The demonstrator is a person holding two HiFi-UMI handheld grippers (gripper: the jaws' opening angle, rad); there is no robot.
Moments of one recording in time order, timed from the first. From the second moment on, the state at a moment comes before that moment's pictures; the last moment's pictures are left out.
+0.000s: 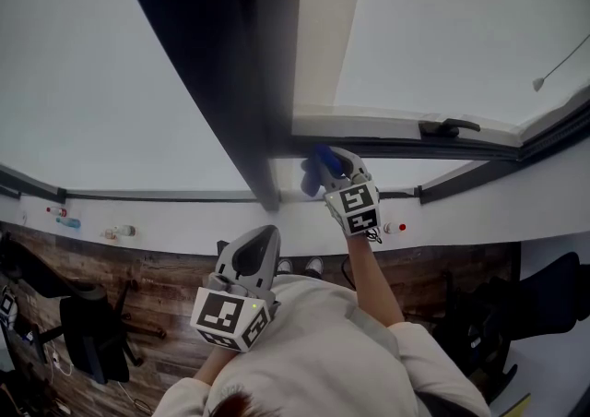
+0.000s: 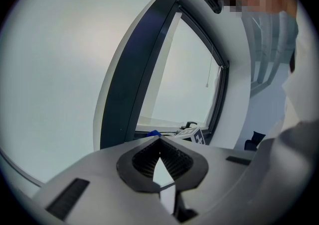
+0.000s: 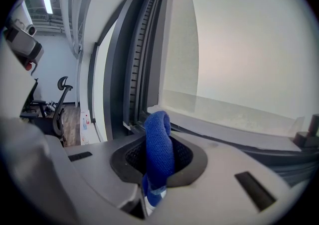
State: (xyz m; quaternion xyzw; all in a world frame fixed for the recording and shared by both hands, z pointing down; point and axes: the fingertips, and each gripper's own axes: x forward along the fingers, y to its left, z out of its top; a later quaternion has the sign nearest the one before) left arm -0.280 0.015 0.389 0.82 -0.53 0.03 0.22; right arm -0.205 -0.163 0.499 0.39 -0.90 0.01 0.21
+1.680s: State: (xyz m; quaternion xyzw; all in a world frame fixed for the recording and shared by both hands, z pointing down) left arm -0.229 -0.014 0.390 0.84 -0.50 0.03 0.22; right arm -0.146 -0.172 0.496 0.40 -0.90 0.03 0.19
